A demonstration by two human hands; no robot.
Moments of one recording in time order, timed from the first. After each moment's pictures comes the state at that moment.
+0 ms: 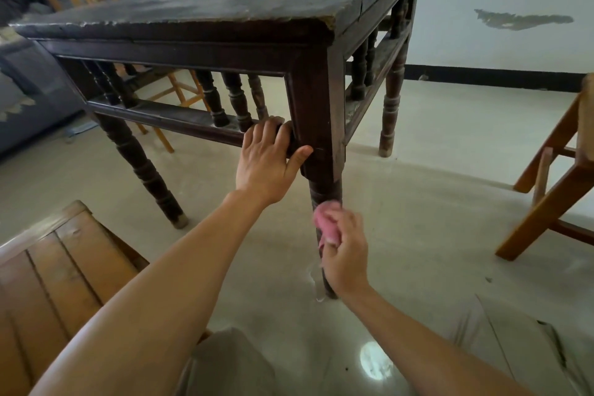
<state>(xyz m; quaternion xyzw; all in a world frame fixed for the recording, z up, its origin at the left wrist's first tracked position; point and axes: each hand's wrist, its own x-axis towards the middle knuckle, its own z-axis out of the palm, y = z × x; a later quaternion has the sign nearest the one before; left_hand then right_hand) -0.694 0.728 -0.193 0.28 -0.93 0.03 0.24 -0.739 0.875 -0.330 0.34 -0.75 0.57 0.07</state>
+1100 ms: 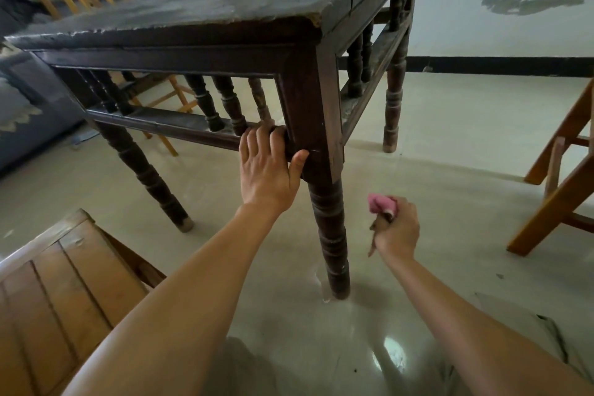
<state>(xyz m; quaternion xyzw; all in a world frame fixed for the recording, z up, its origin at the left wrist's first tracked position) -0.705 0.733 -0.213 0.32 -0.90 0.05 0.31 -0.834 0.882 -0.352 0.17 -0.84 0.52 -0.02</state>
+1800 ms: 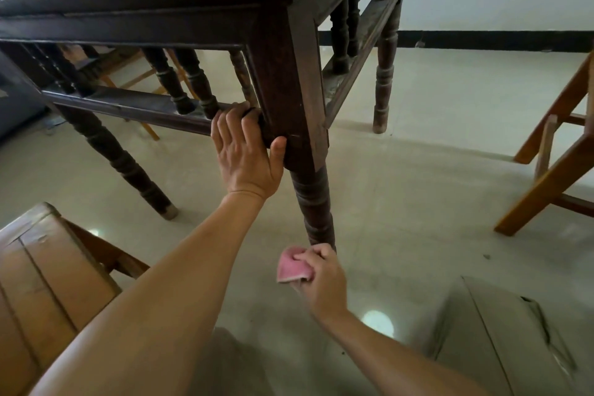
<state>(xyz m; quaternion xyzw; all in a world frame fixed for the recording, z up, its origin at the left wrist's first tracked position) -0.722 0.715 -0.238 0.28 -0.85 0.07 0.44 -0.713 0.882 -0.406 0.36 -0.81 0.45 -0.11</state>
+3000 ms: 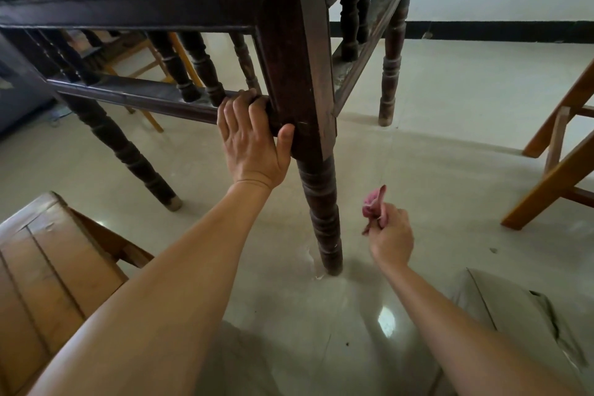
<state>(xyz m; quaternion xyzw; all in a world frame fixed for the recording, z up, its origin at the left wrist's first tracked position) -0.722 0.717 -0.238 0.28 -0.85 0.07 0.43 -0.821 0.900 -0.402 0.17 -0.89 0.42 -0.04</state>
